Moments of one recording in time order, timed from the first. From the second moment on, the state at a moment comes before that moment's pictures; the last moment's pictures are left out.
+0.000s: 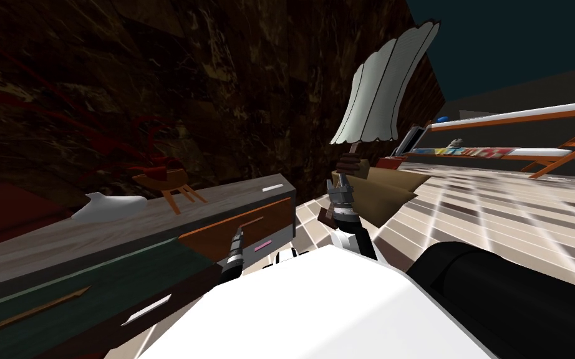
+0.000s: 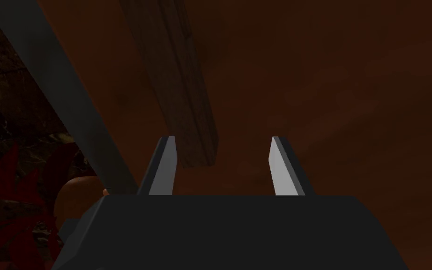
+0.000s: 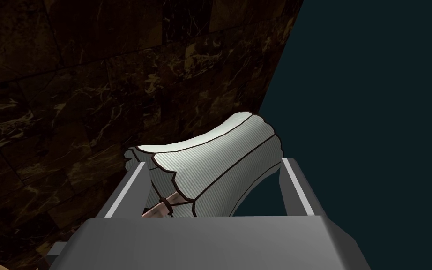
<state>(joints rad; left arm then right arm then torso) 0.31 0.01 0.09 -1.36 -0.07 -0.59 -0.11 0.53 0.01 -0.06 -2.40 -0.08 -0.48 -0.05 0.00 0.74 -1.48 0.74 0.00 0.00</state>
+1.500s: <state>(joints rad) 0.32 0.11 0.08 -1.43 -0.07 -0.52 -0.11 0.53 0.01 -0.06 -2.40 -0.08 -0.48 -0.05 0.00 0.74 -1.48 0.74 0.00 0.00</state>
